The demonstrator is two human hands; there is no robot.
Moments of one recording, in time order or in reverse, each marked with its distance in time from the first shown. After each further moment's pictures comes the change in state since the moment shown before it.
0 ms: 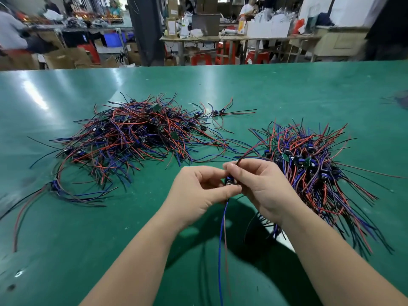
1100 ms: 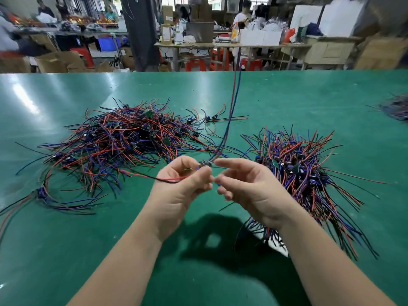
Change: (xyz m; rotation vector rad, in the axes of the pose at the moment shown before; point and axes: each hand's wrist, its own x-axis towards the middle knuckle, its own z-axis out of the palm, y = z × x) left_hand 0.004 0.007 -0.007 -0.579 0.001 0.055; right_hand -0.004 -0.011 -0.009 0.060 -0.169 0.030
